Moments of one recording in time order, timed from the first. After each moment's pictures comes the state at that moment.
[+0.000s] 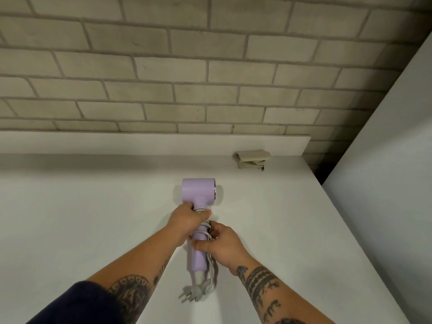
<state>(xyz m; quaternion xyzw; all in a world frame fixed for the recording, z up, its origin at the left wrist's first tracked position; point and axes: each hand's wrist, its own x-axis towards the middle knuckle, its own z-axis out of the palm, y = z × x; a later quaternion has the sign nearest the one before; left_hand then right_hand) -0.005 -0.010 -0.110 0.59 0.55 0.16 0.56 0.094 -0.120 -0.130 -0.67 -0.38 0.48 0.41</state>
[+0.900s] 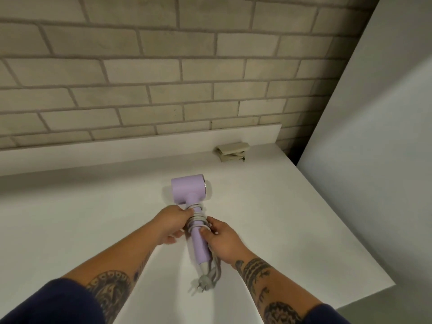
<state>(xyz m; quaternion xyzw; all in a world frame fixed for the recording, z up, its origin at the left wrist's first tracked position) -0.034 0.006 -0.098 0.64 0.53 0.00 0.56 0.077 -0.134 -0.128 -0.75 -0.37 0.39 0.39</state>
